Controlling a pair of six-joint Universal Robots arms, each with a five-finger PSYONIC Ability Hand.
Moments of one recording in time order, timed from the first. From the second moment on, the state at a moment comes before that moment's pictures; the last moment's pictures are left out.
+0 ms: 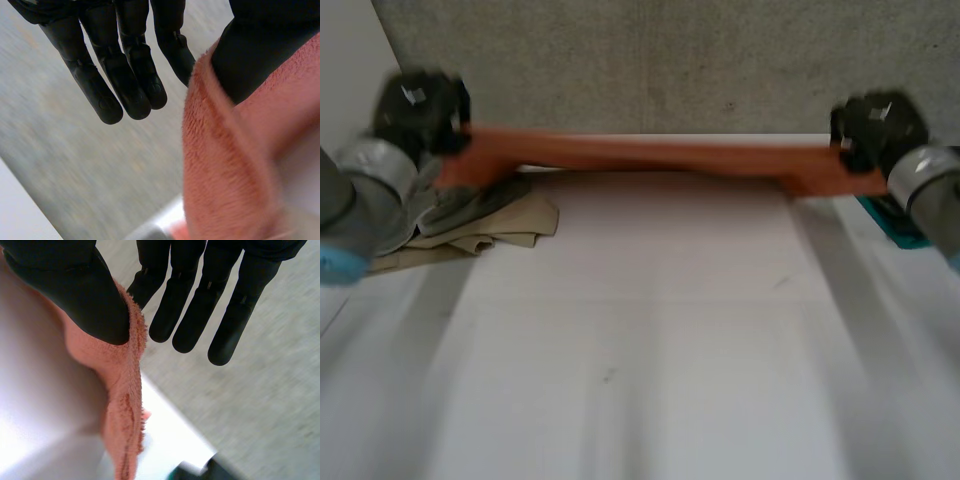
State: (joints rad) left arm 4.59 -2.05 -1.33 3.51 -1.29 3.40; right arm 1.69 -0.98 1.17 -0.16 1.27 2.69; left_hand 1.17 1.20 1.19 1.20 0.98; right_hand 1.14 1.18 1.19 1.20 1.02
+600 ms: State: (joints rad) left arm 4.63 -1.69 -1.67 2.54 -1.18 4.08; right arm 1.46 -1.35 1.58 0.62 1.22 1.93; left_hand 1.17 1.20 1.19 1.20 0.98; right_hand 1.14 1.18 1.19 1.20 1.03
